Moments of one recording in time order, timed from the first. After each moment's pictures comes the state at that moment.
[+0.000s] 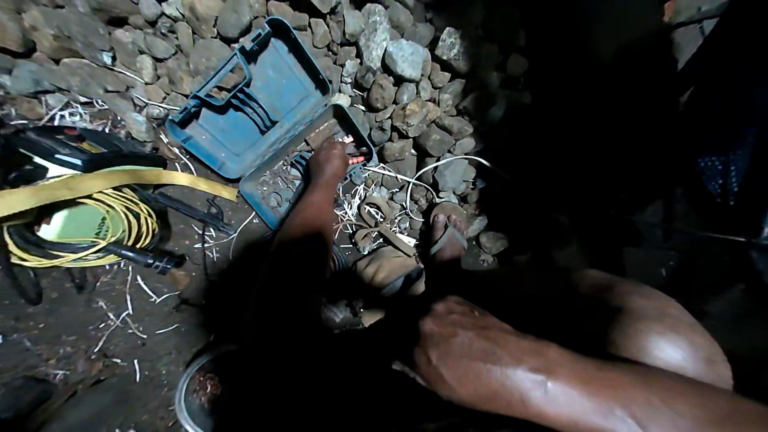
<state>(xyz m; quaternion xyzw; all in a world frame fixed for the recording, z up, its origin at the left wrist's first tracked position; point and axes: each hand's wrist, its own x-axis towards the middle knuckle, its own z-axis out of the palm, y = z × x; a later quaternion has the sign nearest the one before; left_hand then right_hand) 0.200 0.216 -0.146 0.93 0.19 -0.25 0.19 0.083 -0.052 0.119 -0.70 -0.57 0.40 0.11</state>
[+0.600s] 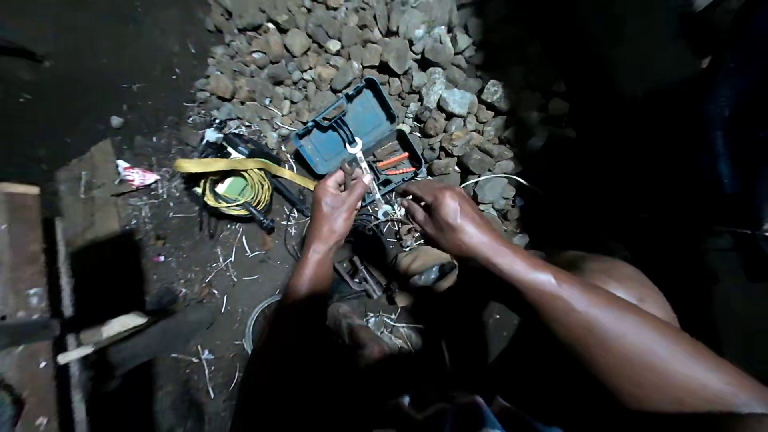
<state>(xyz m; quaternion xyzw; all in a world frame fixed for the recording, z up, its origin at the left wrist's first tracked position) -0.009 0.179 0.137 0.72 0.27 0.13 0.63 0.093 -0.016 0.141 -0.80 -0.42 0.21 0.37</state>
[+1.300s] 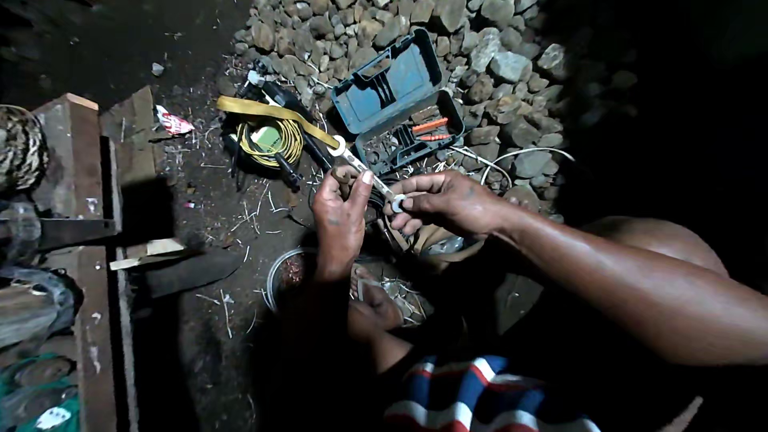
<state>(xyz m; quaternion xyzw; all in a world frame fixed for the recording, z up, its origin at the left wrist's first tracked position) -0.151 0.132 0.160 0.70 0.28 0.28 0.59 0.010 -0.001 0.152 -0.45 -0.24 0.62 0.59</state>
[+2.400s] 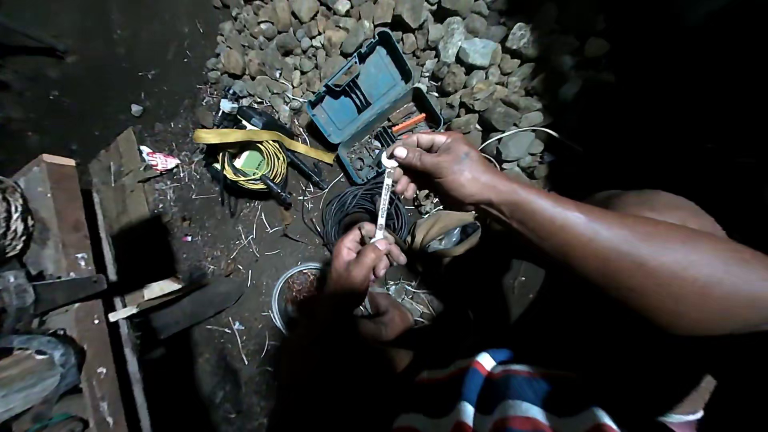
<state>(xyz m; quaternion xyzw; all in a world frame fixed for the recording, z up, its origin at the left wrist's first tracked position) -0.169 0.118 0.139 0.59 0.18 0.05 0.78 0.049 0.008 0.143 -0.49 -0.20 0.48 0.70</state>
